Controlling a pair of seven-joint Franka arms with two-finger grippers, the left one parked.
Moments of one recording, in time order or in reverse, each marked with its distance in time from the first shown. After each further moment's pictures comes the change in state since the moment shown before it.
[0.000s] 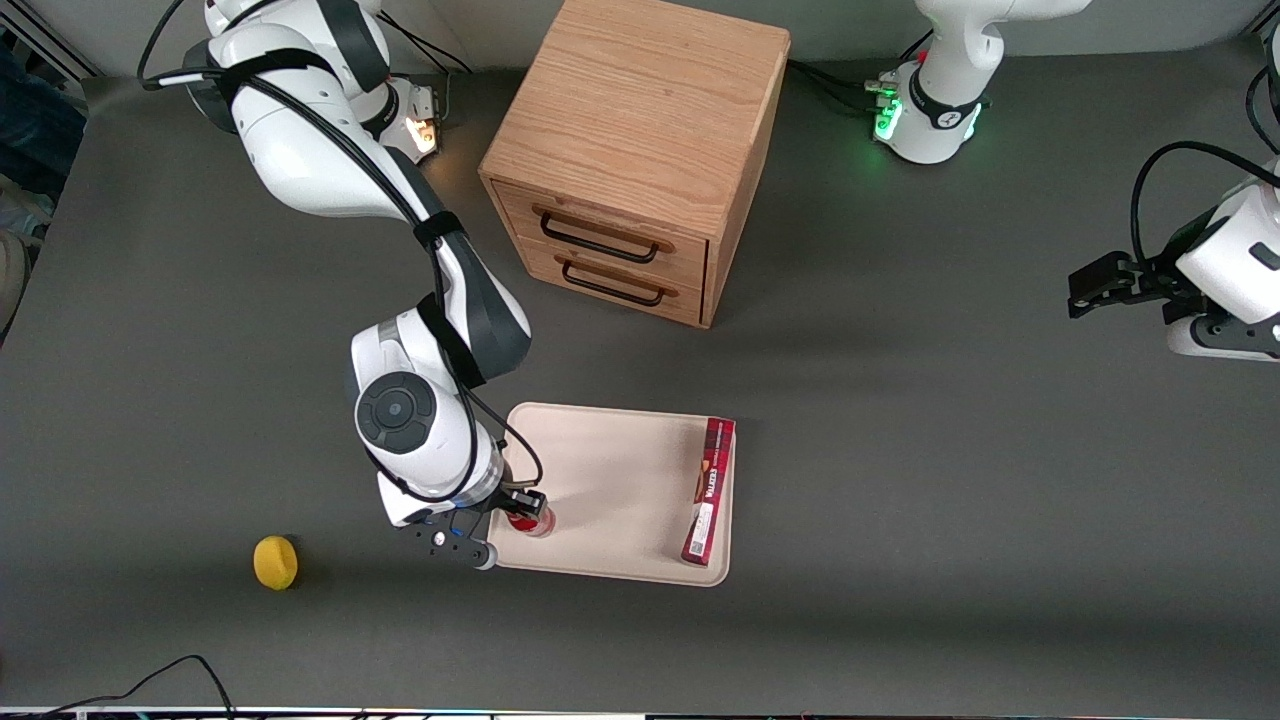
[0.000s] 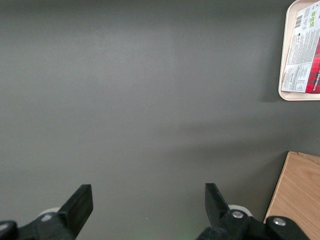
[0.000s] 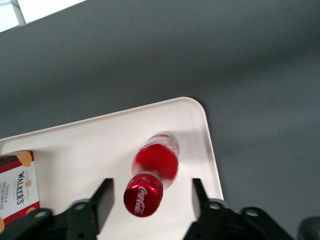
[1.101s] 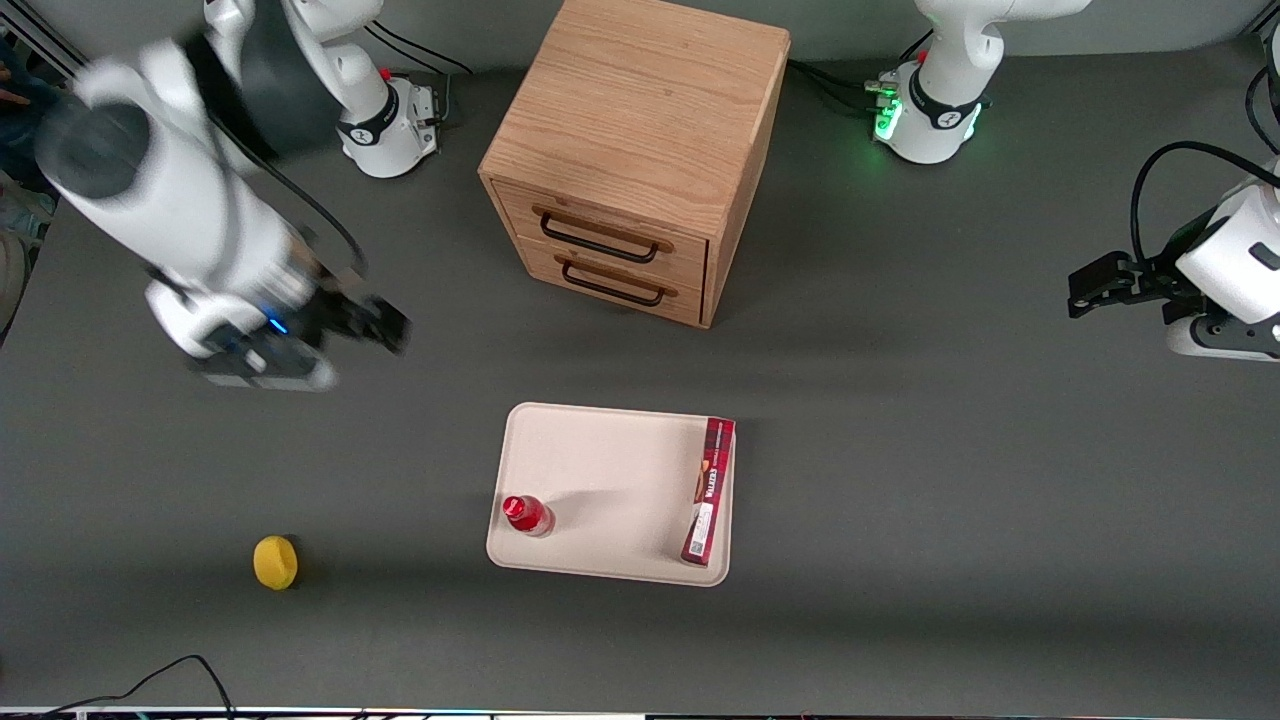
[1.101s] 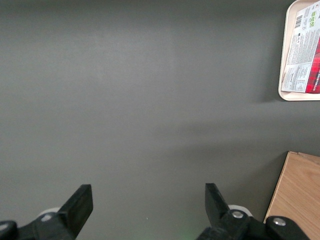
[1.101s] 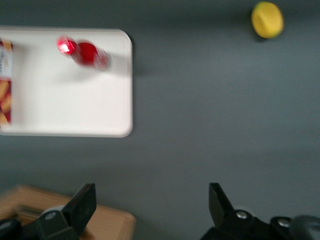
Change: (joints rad) arm -0.119 -0.852 -0.008 -0.714 -0.001 -0.255 -0.432
